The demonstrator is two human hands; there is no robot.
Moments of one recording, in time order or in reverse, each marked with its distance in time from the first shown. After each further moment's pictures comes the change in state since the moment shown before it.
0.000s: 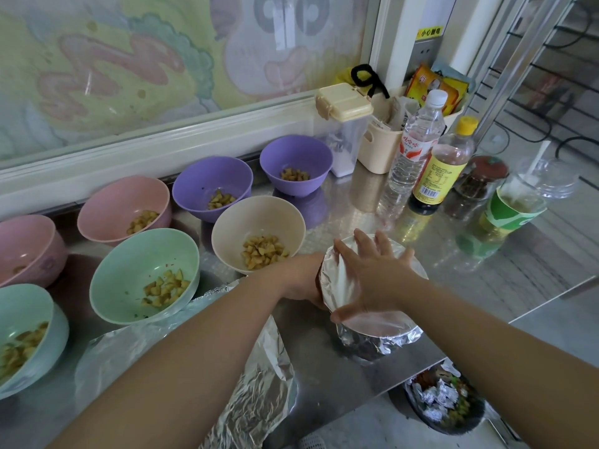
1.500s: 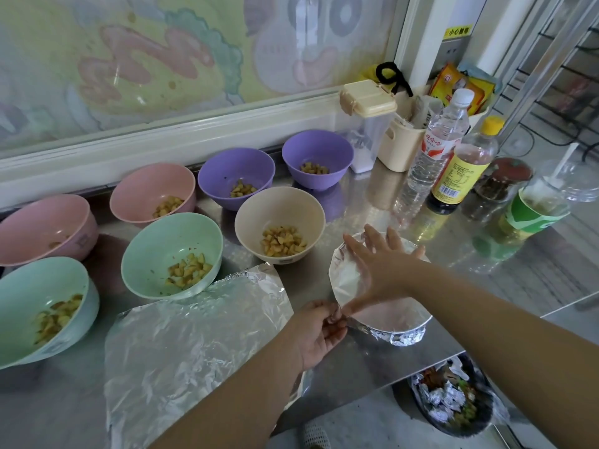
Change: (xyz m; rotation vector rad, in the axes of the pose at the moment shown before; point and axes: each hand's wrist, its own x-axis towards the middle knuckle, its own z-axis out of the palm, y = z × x) left_hand -0.051 0.015 0.103 -1.853 0.297 -0.638; right_hand -0.003 -0.013 -0.014 0.029 -0.163 -0.010
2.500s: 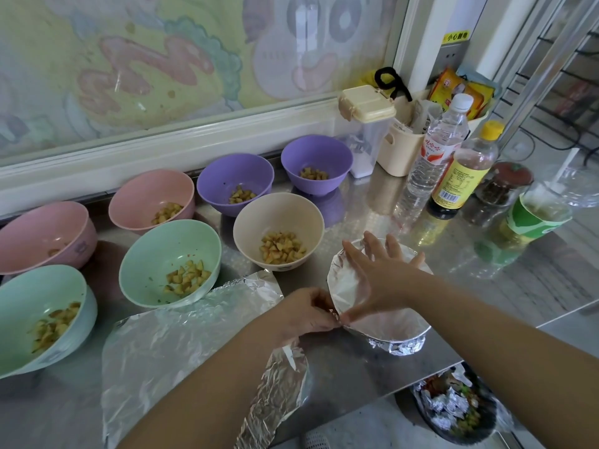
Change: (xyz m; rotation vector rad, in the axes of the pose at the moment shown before) left_hand 0.008 0.042 -0.014 0.759 -0.178 0.266; right_hand 0.000 0.000 0.004 0.004 0.031 -0.008
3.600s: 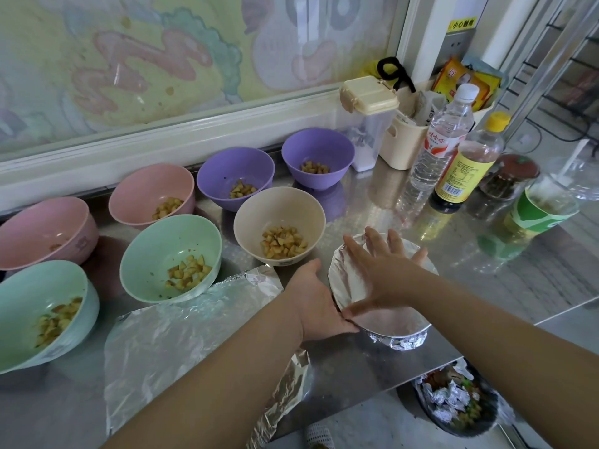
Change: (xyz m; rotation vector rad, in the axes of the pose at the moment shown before) left_hand -0.023 0.054 0.021 -1.053 -0.350 -0.427; right_hand 0.003 0.001 0.008 -0.008 0.058 0.001
